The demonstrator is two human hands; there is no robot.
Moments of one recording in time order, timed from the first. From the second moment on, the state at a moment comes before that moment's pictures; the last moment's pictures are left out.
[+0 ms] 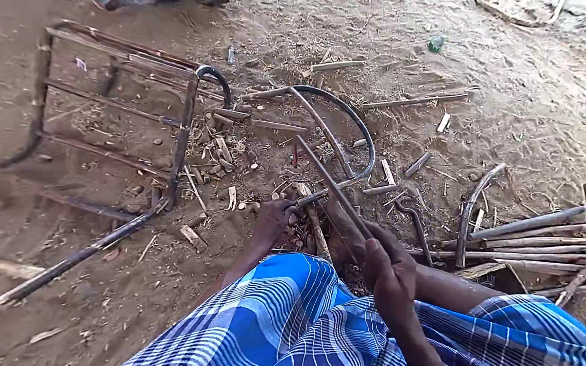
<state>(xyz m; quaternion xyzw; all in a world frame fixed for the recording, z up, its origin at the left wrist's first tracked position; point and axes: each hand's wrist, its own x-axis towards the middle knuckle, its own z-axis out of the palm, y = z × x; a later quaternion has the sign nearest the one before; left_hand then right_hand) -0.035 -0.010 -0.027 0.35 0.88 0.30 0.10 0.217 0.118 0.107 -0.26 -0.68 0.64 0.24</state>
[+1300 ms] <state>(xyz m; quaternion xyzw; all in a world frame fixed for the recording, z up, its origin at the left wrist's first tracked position) -0.076 0.083 0.122 0.49 0.85 -0.03 0.18 0.187 0.100 0.059 -0.30 -0.72 0.60 0.19</state>
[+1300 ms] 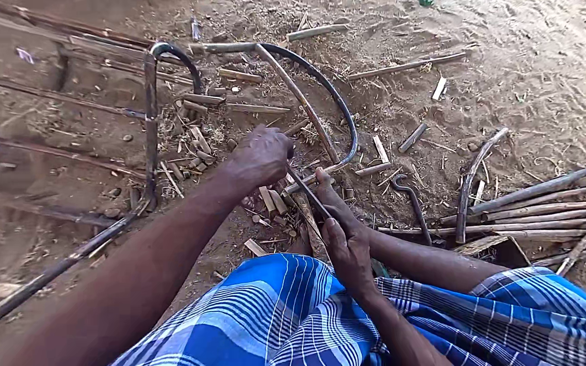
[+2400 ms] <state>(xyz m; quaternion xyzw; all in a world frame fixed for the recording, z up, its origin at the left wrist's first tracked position) -0.087 -0.044 0.061 0.30 0.89 0.35 0.00 0.054 0.104 0.034 -0.26 -0.82 0.47 0.19</state>
